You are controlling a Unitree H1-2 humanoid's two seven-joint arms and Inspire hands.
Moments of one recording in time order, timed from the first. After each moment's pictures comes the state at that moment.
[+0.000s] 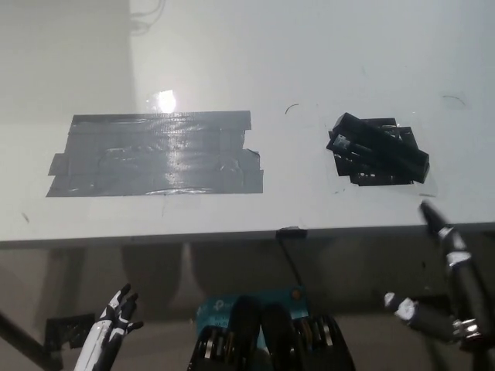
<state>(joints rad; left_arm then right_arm) 0.07 0.17 0.00 0.19 0.02 -0.15 -0.06 0.07 -0.17 0.05 -0.44 -0.16 0.01 0.04</state>
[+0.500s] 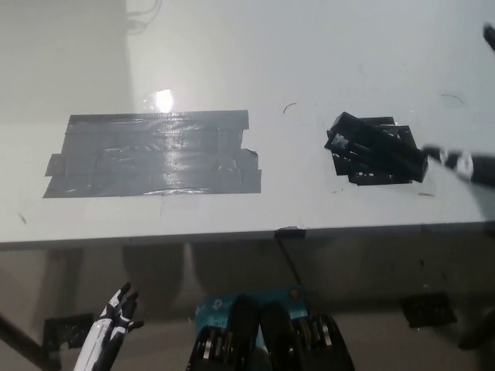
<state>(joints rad) 0.07 0.17 0.00 0.19 0.02 -0.15 -0.06 -0.46 -0.43 0.01 -0.46 -0.20 0.32 0.17</state>
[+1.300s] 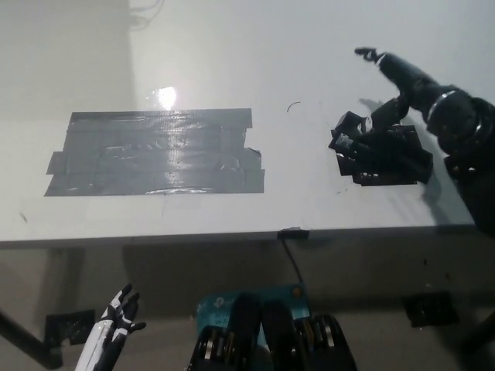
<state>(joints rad) 0.07 0.16 0.00 0.19 0.02 -0.15 -0.06 -0.93 -0.37 0.38 0.43 -0.42 0.46 0.38</state>
